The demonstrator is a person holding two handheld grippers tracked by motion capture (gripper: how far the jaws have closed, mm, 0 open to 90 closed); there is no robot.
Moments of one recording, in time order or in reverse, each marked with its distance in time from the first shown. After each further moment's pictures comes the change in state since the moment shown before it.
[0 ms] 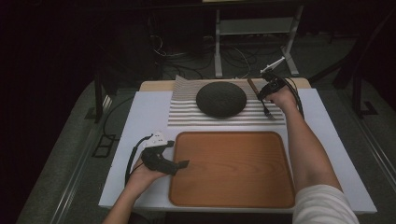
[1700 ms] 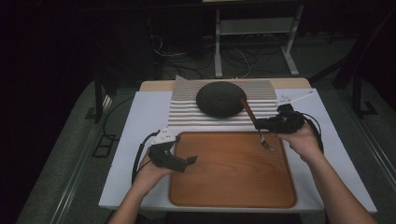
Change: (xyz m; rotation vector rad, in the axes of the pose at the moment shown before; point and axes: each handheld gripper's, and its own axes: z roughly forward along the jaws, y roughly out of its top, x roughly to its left) left arm -0.020 0.031 0.010 -0.024 0.023 0.020; right arm 0.095 -0.146 -0.097 -0.356 0.335 -0.287
